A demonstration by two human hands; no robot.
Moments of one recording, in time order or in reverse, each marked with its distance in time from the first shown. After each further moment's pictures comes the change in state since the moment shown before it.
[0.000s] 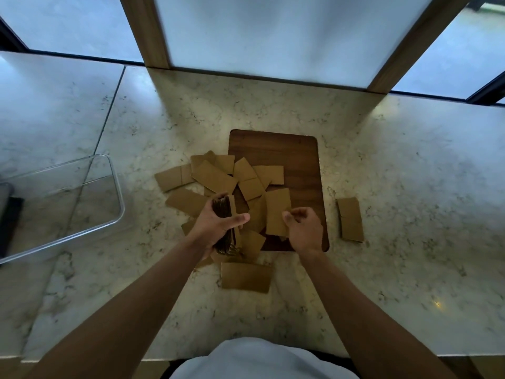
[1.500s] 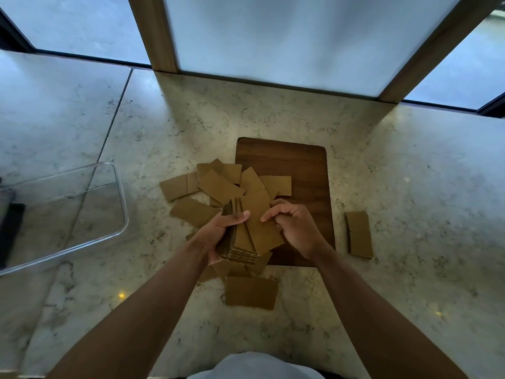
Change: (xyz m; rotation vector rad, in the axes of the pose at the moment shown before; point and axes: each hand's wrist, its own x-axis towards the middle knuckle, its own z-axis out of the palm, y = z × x) left_hand 0.006 0.021 -0.005 -0.338 -0.253 -0.192; right_hand 0.006 -0.059 0.007 0.215 -0.633 -0.269
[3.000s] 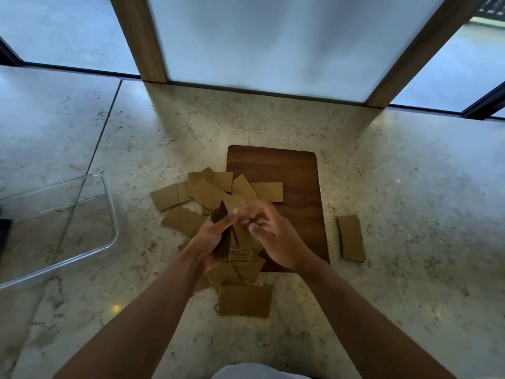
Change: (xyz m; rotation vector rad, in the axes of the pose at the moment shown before) left_hand 0.010 -0.001 0.006 -0.006 0.039 0.123; right_hand -0.009 -0.006 0.009 -0.353 -0.131 -0.246
